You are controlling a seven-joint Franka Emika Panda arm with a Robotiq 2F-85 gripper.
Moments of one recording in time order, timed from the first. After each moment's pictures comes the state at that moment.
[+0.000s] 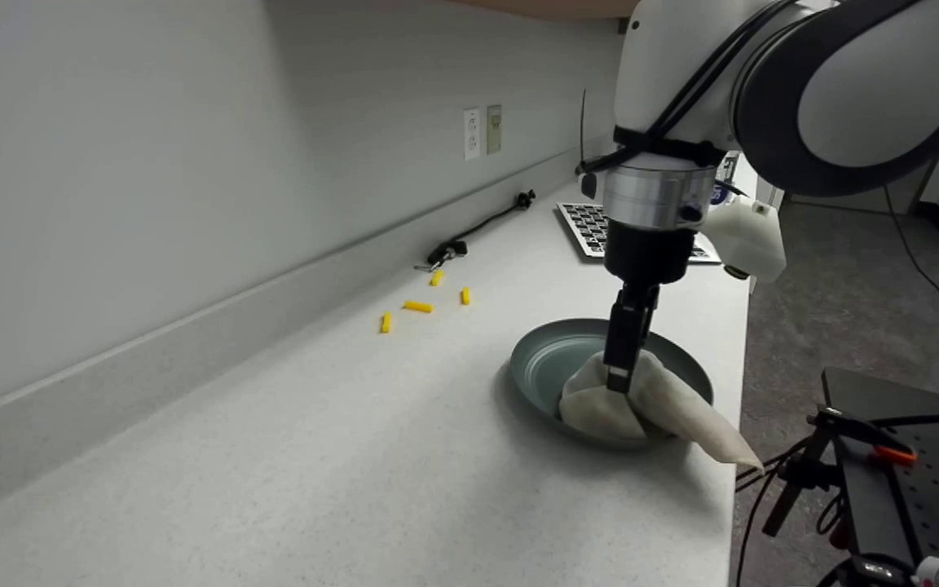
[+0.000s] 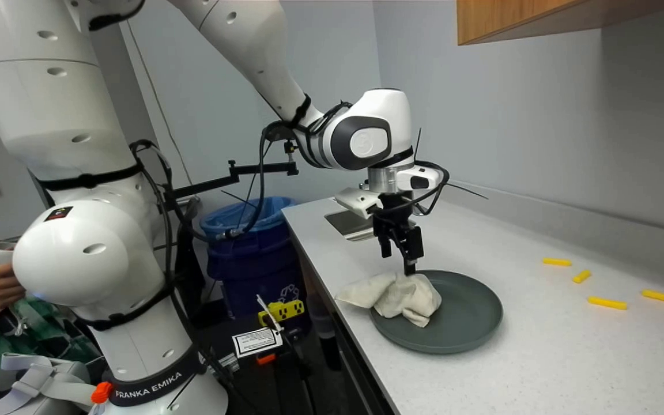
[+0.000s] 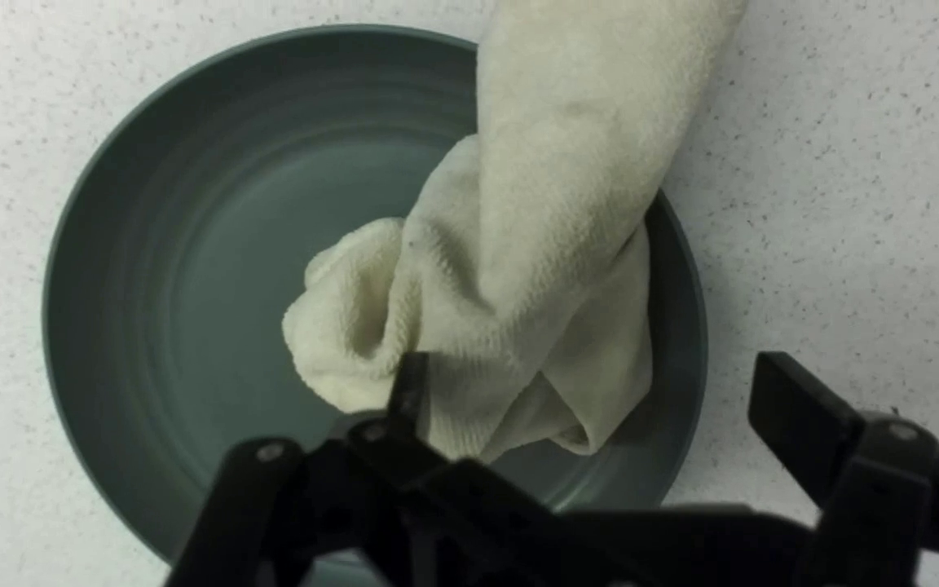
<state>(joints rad) 0.07 0.01 0.09 -2.51 -0.02 2.51 0.13</state>
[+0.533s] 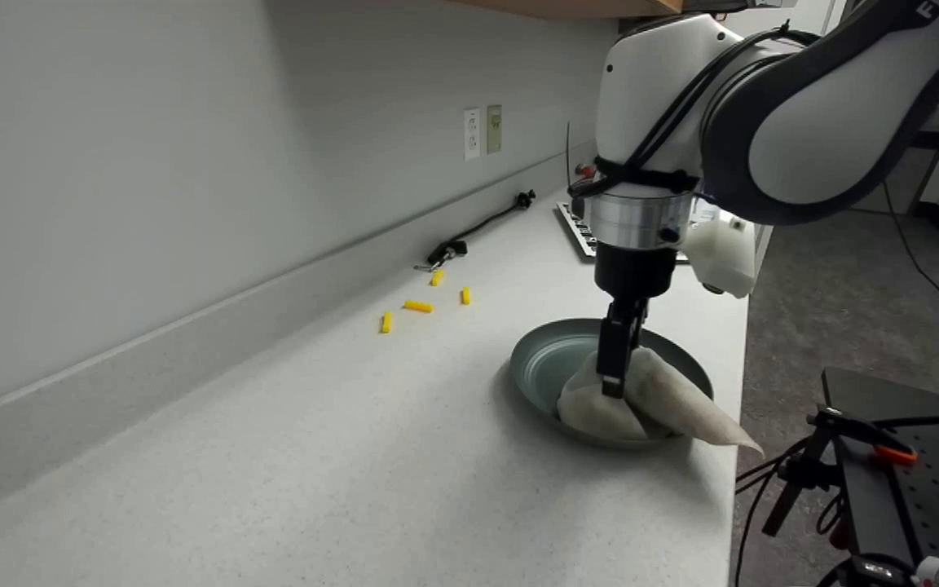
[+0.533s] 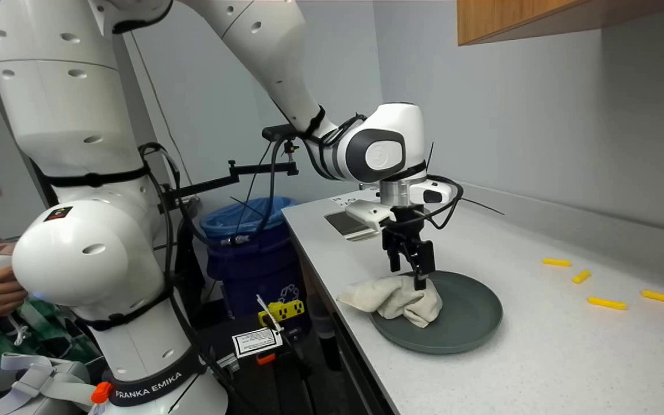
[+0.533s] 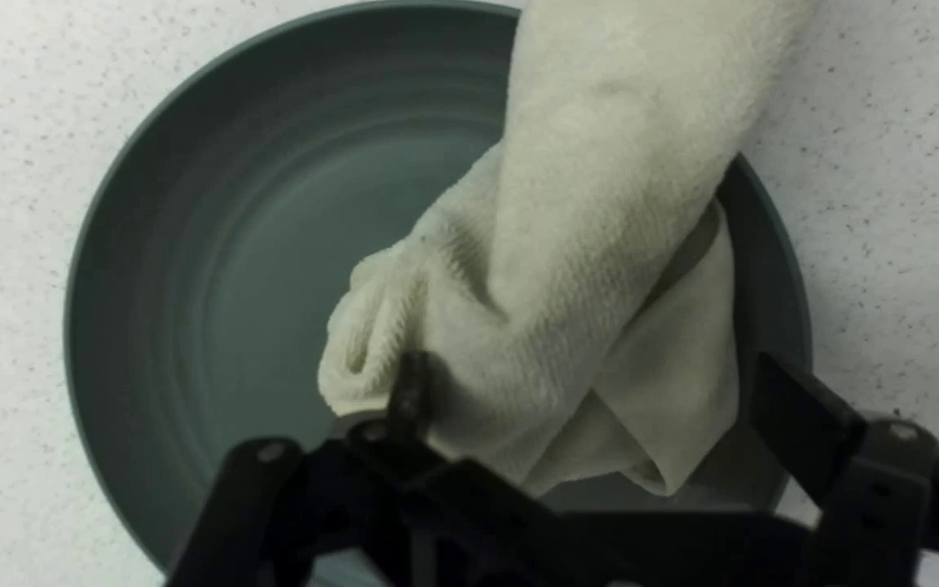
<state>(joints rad) 0.07 0.10 0.05 -2.47 -0.08 2.52 0.14</state>
